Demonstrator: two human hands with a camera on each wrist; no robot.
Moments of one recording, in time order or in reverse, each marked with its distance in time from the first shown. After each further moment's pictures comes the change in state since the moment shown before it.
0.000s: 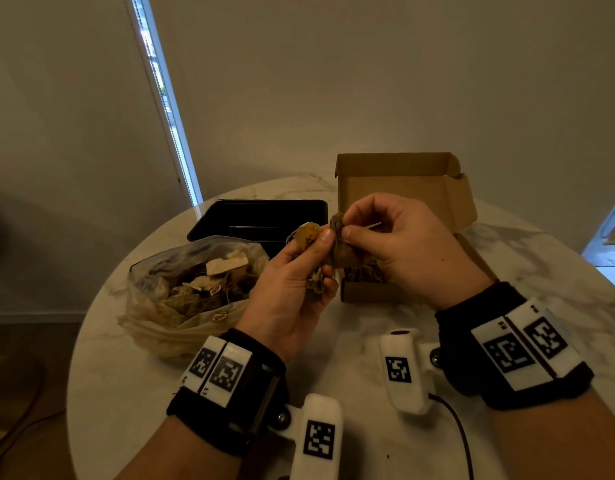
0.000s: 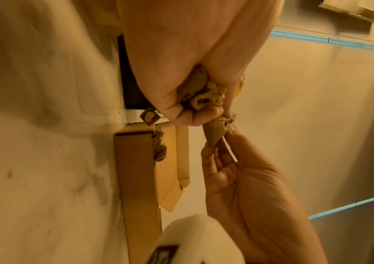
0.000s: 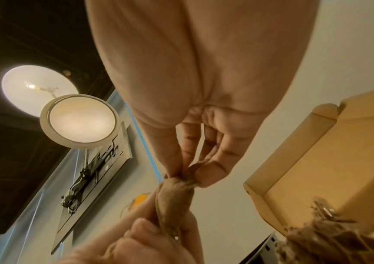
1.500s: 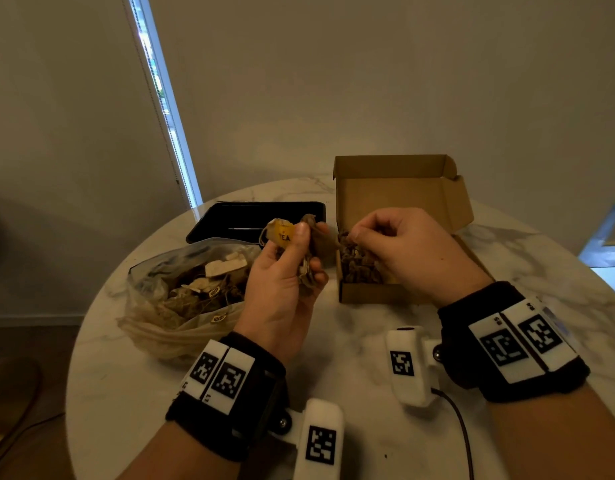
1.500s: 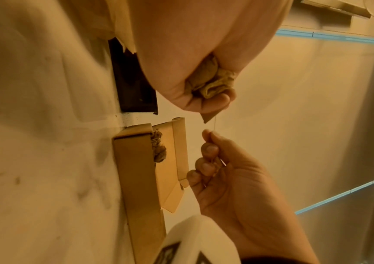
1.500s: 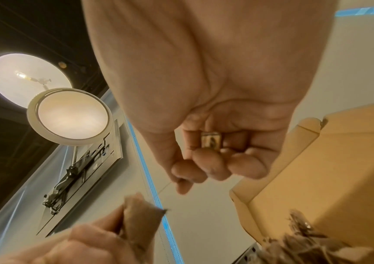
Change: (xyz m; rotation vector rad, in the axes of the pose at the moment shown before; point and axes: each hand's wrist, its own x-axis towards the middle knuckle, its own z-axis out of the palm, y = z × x) left_hand -0.008 0.004 0.008 -0.025 0.025 0.187; right_hand -0.001 0.005 -0.008 -0.161 0.003 0.120
